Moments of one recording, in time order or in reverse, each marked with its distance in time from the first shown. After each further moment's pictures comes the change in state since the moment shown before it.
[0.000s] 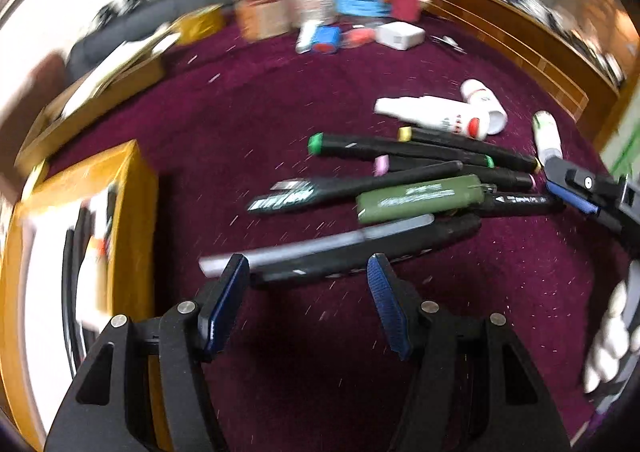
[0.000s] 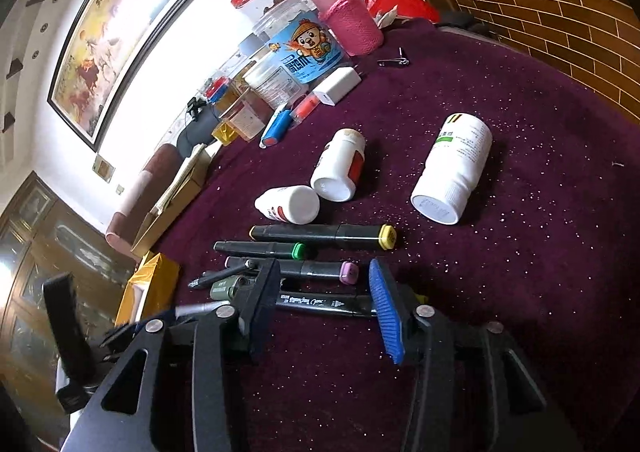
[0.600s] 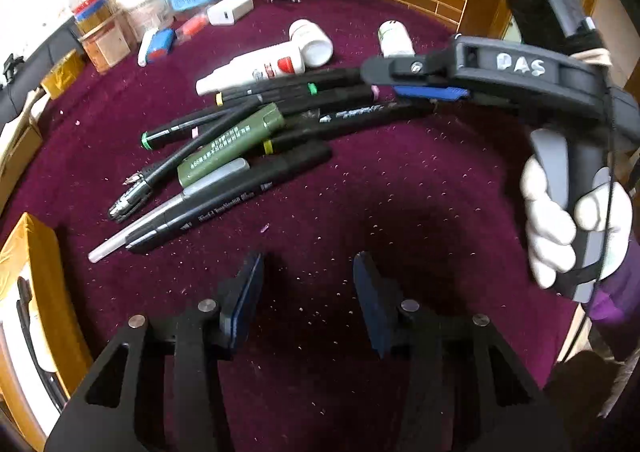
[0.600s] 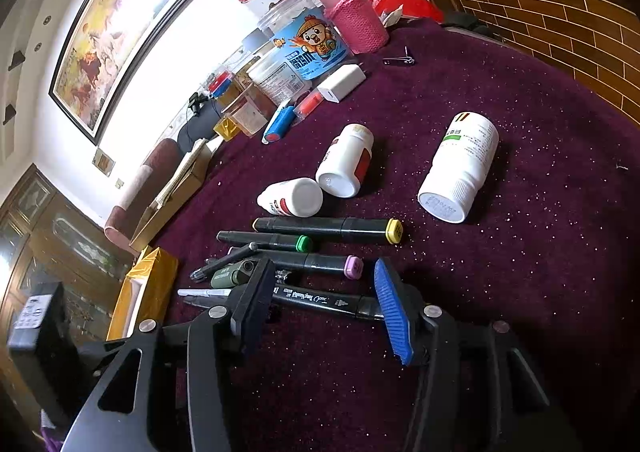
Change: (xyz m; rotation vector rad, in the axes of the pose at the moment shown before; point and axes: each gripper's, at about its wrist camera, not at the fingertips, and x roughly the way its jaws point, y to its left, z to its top) left arm -0.035 -0.055 -0.025 0.321 0.079 -0.281; right arm -0.001 0.002 -0.003 -0.014 0.007 -0.004
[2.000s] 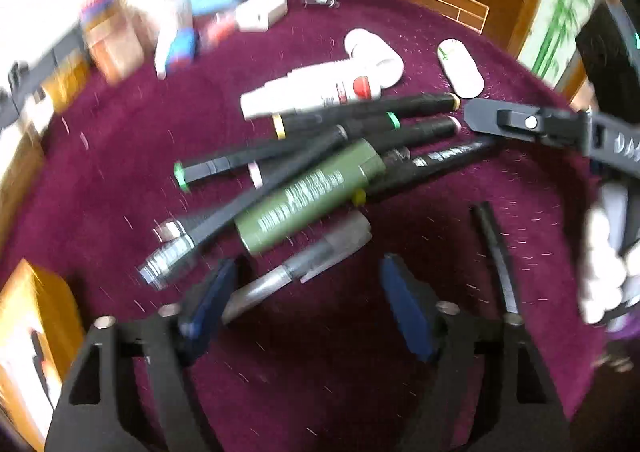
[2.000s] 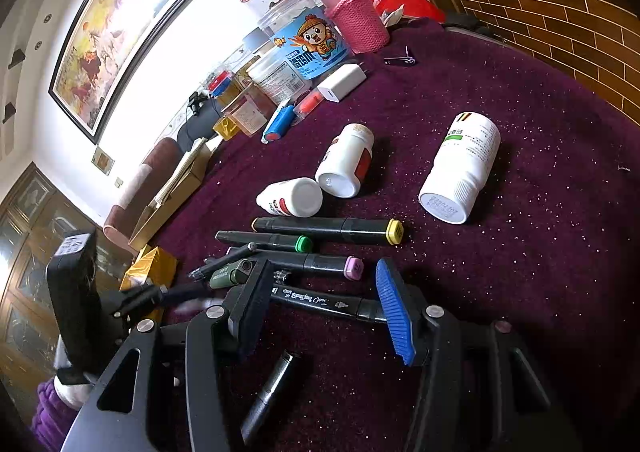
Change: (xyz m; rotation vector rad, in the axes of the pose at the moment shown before) left arm 0.030 0.050 0.021 -0.007 0.008 0.003; right arm 0.001 0.001 0.001 -0.004 0.000 -0.003
